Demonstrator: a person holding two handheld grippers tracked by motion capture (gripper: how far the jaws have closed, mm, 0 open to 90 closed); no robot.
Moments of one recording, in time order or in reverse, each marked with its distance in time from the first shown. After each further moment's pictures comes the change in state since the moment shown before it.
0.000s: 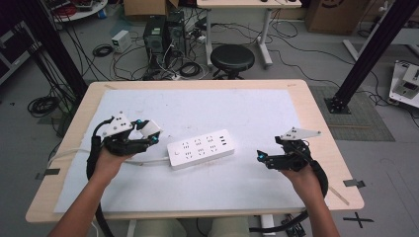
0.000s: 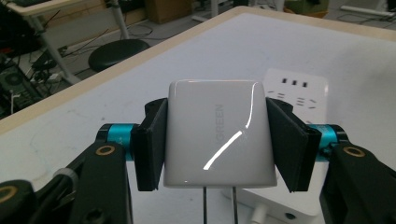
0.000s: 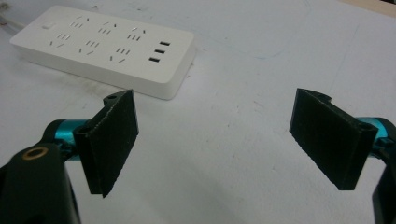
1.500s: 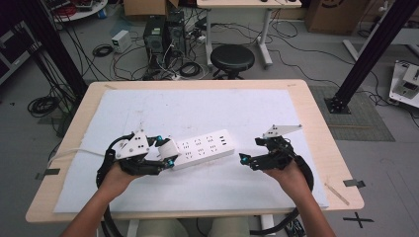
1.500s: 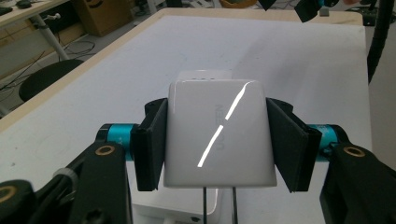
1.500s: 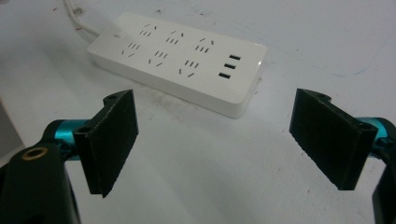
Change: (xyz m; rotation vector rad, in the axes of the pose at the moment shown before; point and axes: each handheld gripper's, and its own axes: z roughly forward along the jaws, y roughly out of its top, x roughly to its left) left arm -0.054 0.008 0.008 0.014 -0.208 0.148; right arm 0.030 0.026 0.018 0.051 0.181 -0.017
